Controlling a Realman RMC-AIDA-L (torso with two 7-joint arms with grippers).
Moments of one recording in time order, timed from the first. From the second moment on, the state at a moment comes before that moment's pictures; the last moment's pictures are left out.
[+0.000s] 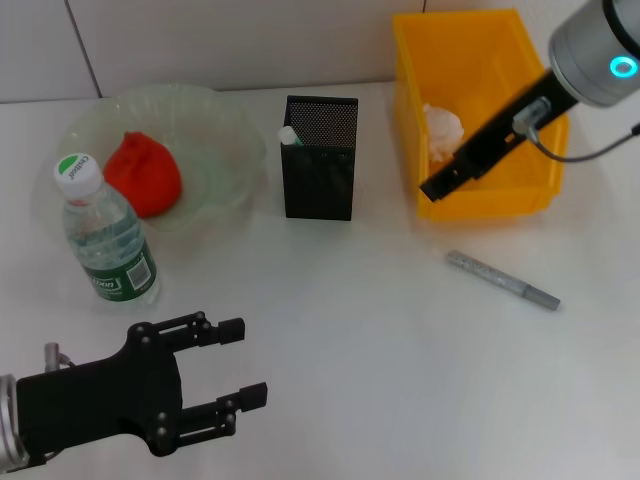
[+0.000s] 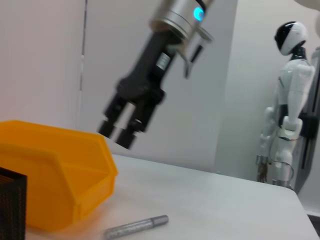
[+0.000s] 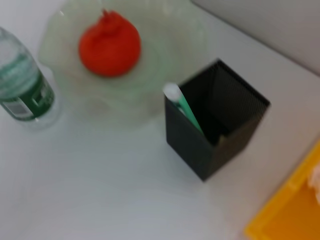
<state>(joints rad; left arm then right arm) -0.25 -2.06 1.18 0.67 1.56 1.64 -1.08 0.78 2.08 -1.18 -1.52 -2.67 -1.76 2.67</state>
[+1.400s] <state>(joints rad) -0.25 -2.05 1.17 0.67 1.58 1.60 -1.07 0.78 2.08 -1.35 -1.08 -2.81 -1.47 2.66</state>
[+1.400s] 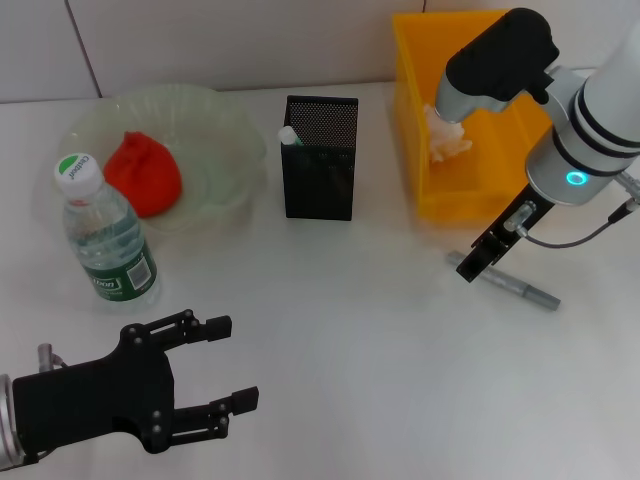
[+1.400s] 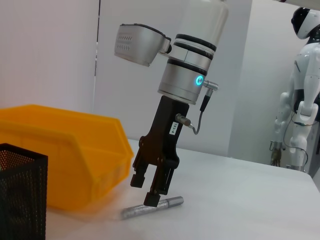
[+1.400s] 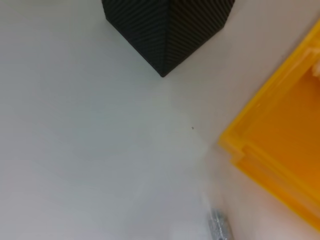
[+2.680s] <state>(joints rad) -0.25 -2.06 1.17 0.67 1.58 1.60 -1.08 0.85 2.08 -1.35 -0.91 -2.81 -1.39 2.59</state>
